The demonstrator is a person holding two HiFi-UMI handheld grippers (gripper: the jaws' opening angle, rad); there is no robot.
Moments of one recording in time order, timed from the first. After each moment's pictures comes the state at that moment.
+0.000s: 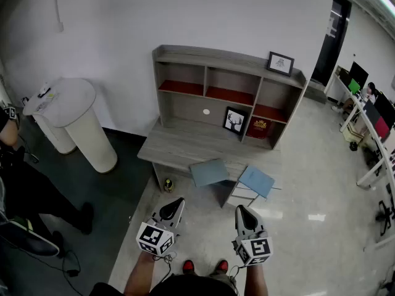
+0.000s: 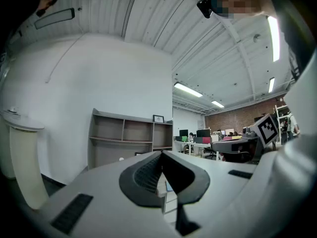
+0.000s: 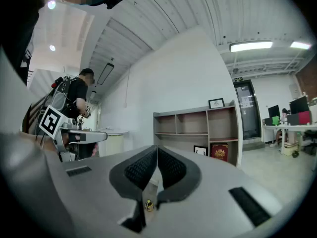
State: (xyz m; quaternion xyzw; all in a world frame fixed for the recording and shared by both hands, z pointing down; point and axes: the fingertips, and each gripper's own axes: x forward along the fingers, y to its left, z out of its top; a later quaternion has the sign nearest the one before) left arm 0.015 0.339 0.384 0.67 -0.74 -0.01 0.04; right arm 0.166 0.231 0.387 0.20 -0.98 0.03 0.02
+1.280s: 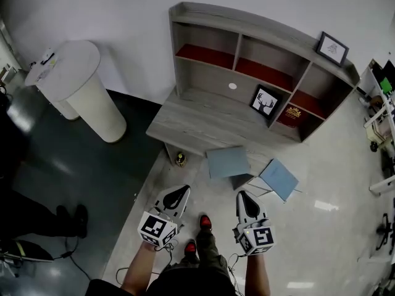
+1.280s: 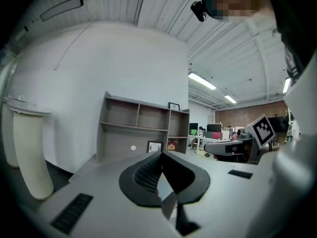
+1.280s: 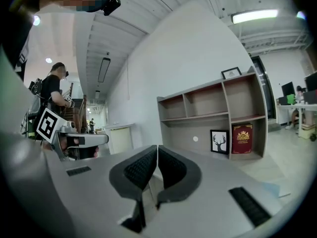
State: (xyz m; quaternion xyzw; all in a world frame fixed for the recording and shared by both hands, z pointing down) left arm -0.083 0.286 0.448 0.63 -0.77 -0.01 0.10; right arm 0.034 0.167 0.459 0.13 -0.99 0.09 0.06
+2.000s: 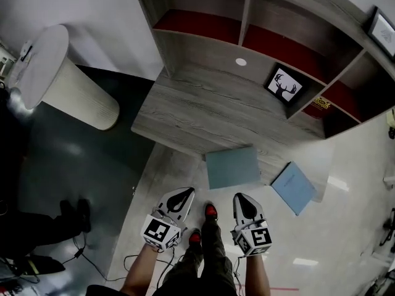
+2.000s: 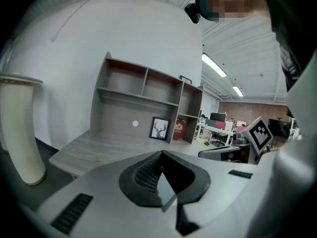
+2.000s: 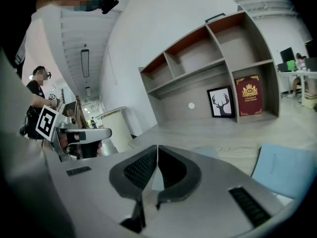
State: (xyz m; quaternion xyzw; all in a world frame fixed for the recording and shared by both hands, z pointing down) left arm -0.146 0.181 0.577 0.62 -0.76 0.03 0.20; right arm -0.041 0.082 0.621 0.10 -0.96 0.18 0.16
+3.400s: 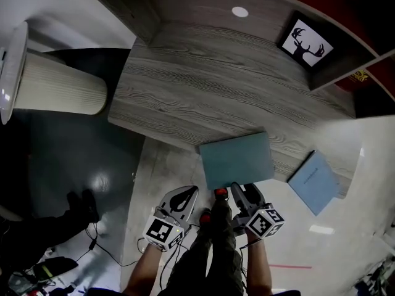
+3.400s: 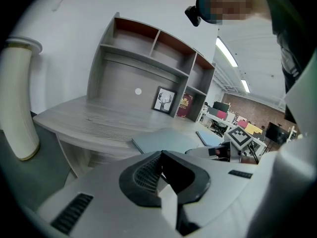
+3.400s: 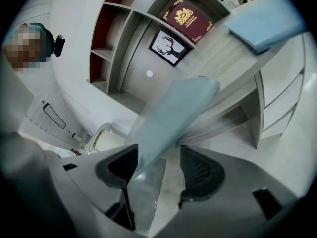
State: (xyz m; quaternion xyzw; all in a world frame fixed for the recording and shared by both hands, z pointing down) left arm -0.145 0.157 0.720 0.61 -0.72 0.05 0.31; right arm -0.055 0.056 0.800 0.13 -0.83 0.51 0.16
